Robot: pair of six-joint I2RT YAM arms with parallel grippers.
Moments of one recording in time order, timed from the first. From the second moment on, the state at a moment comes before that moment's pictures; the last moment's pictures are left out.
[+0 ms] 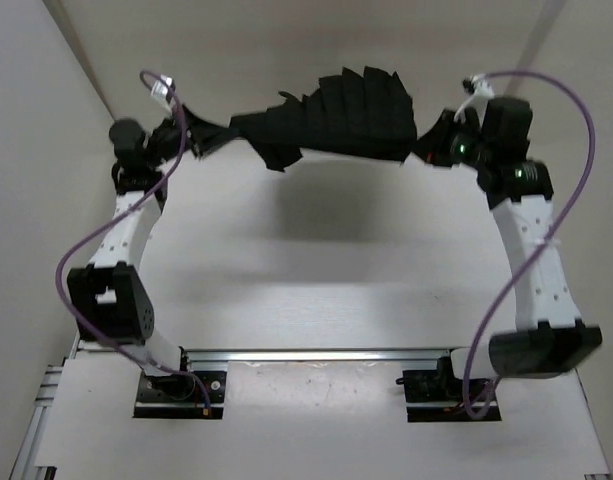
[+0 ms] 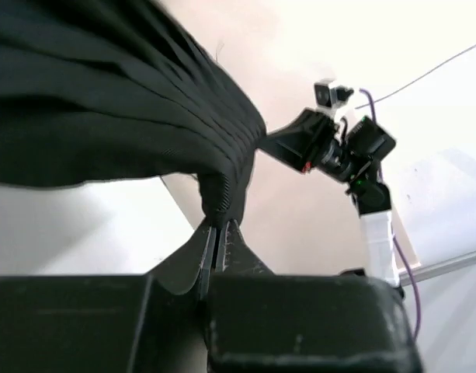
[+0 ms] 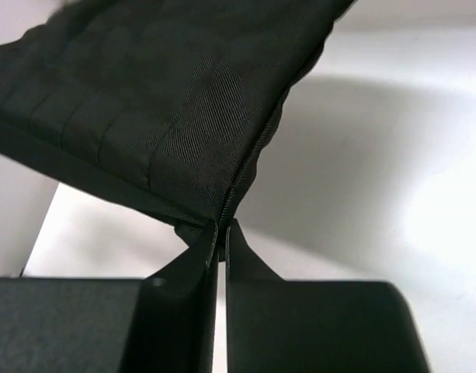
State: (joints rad) left arm 0.04 1.63 1.40 0.55 1.05 -1.28; right arm 0.09 1.44 1.72 -0.64 -0.42 0.30
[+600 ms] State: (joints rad) left arm 0.03 1.10 0.36 -0.18 0.98 -0.87; right arm 0.07 0.97 0.90 -1.11 -0.46 0.39
